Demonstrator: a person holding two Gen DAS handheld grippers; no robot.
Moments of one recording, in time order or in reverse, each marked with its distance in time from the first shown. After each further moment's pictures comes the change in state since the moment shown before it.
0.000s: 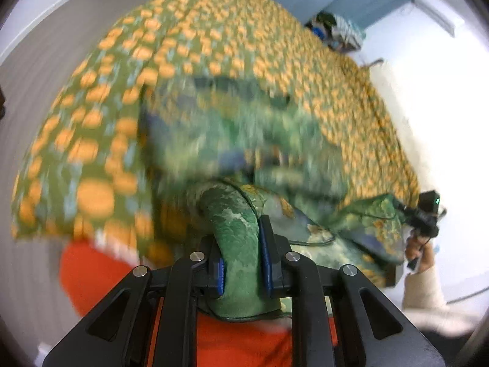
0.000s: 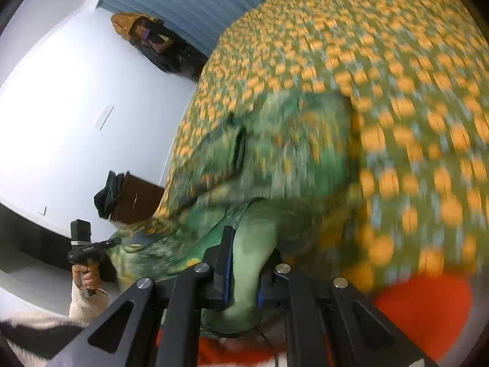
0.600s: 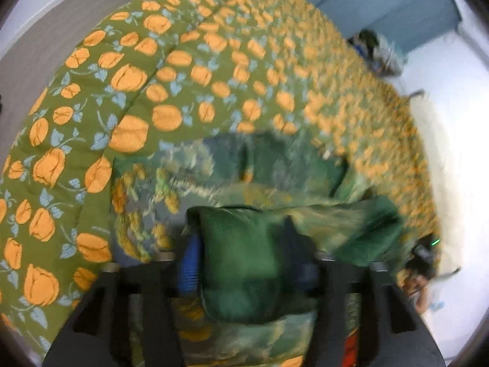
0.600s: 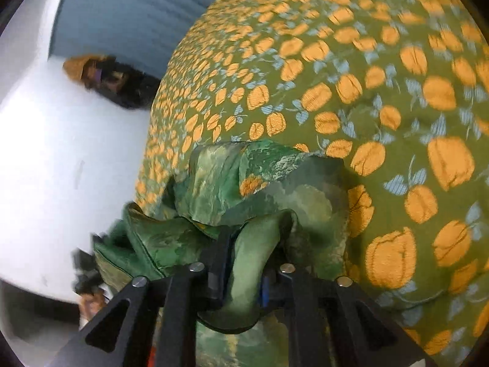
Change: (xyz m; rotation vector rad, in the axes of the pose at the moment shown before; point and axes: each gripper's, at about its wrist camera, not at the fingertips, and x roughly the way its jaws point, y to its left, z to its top) left arm 0.128 0.051 0.136 -0.152 -0.034 0.060; right arm 0.143 -0.125 0.113 0.345 -0.016 0.042
